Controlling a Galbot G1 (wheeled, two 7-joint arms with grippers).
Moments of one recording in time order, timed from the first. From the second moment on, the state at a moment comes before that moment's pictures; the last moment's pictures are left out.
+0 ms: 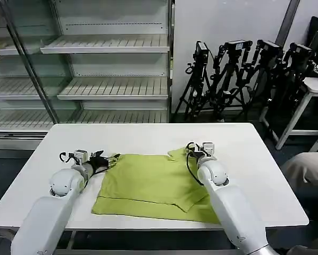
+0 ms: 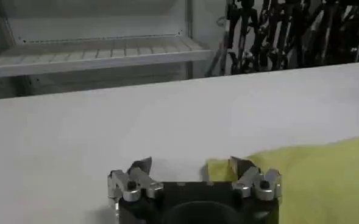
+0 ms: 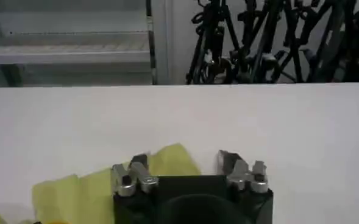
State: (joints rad) left arm 0.74 -1.07 -0.28 -1.43 -0.48 0.58 0.16; right arm -0.60 1.33 0.12 1.37 0.57 -0.58 0.35
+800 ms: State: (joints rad) left arm 0.77 -1.06 -0.32 -1.46 -0.49 0.58 0.16; right arm -0.62 1.31 0.11 1.42 0.54 -0.58 0.28
